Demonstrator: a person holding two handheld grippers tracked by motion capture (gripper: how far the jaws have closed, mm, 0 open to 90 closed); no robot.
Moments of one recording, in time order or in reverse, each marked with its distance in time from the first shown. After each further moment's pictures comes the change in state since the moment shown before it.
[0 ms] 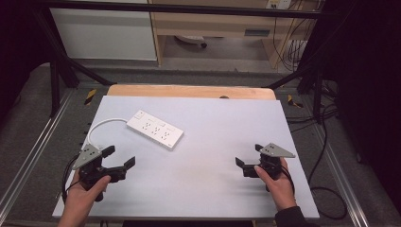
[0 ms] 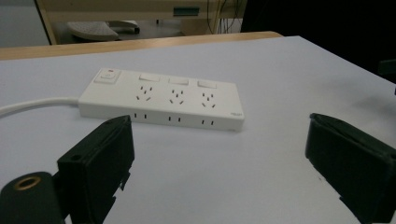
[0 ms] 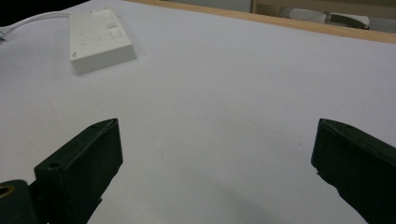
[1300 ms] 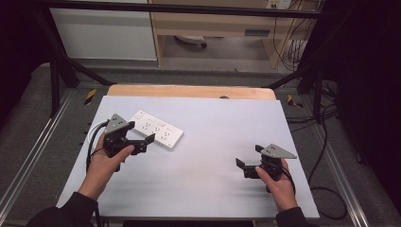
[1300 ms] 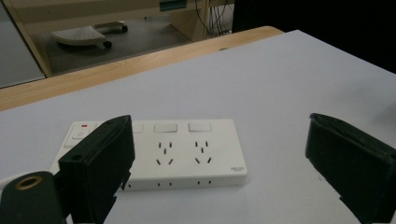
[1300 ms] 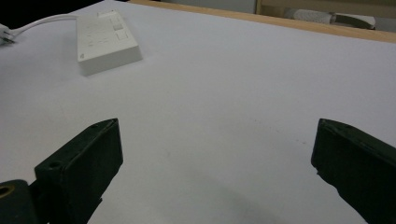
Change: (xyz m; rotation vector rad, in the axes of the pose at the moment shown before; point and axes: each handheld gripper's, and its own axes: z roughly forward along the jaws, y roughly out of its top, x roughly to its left) left arm -0.006 0.063 0.072 0.061 -0.029 0.087; right arm 0.000 -0.001 -0.004 -0.013 0.013 0.008
